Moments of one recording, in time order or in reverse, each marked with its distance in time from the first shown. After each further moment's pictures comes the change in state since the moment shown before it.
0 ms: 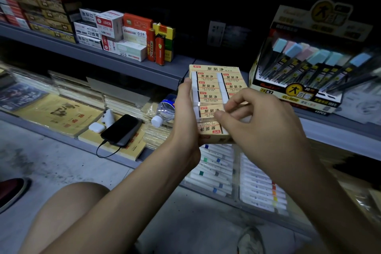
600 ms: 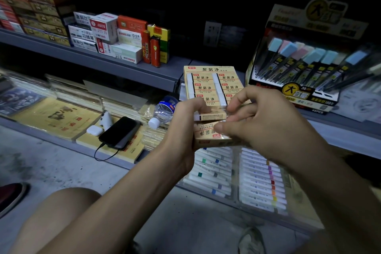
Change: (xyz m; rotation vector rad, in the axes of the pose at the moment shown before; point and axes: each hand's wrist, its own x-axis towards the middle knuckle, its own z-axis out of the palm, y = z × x) left_hand 0.001 -0.004 -0.004 0.029 -0.070 -0.025; right_hand 0.013 0.003 -0.016 0.226 -0.212 0.180
